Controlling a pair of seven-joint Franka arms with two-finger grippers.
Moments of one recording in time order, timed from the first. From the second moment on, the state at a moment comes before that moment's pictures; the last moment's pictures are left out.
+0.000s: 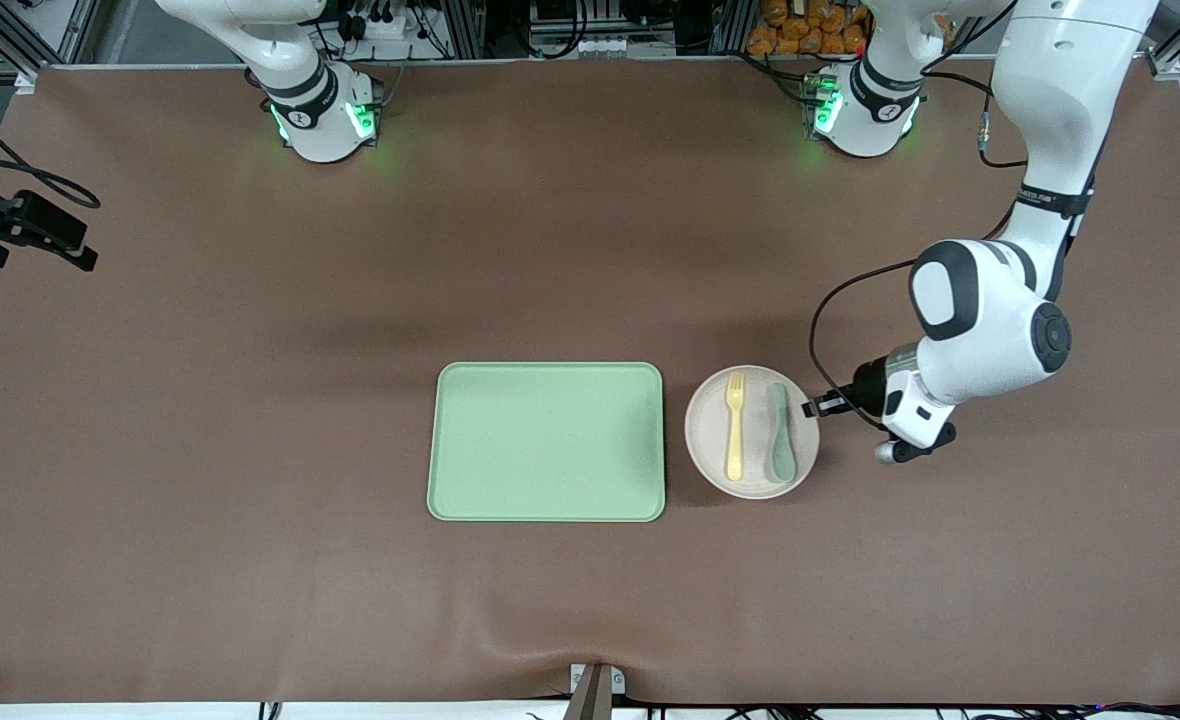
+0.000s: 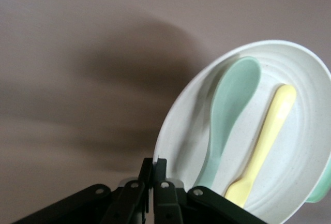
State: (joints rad) left arm -0.09 0.43 -0.17 -1.90 -0.53 2.33 -0.24; right arm -0.03 -0.04 -0.01 -1.57 0.02 1.56 0.02
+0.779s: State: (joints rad) left arm -0.36 0.69 -0.20 -1.59 -0.47 2.34 -0.44; right arm -0.03 -0.04 -0.01 -1.57 0.02 1.56 0.02
